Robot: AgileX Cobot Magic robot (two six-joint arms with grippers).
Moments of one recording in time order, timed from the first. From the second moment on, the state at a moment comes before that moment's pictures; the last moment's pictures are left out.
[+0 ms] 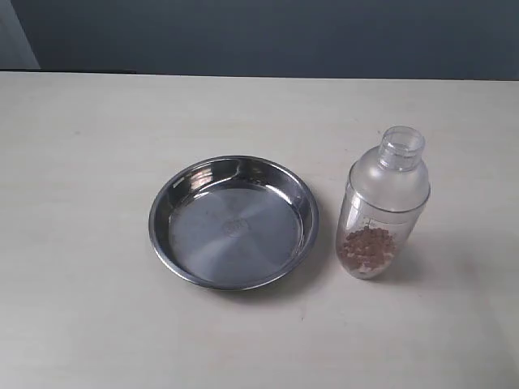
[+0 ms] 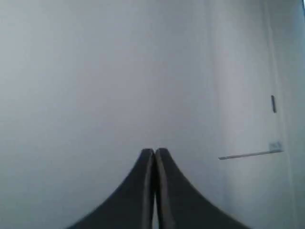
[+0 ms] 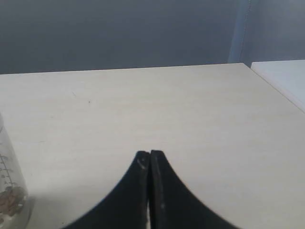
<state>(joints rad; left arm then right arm) -0.12 0.63 -0.55 0.49 -0.65 -0.54 -0.13 0.00 0.00 0.07 0.32 -0.04</state>
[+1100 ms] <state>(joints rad) -0.41 1.80 -0.88 1.05 -1.21 -0.67 -0.13 0.00 0.00 0.07 0.32 -0.04</state>
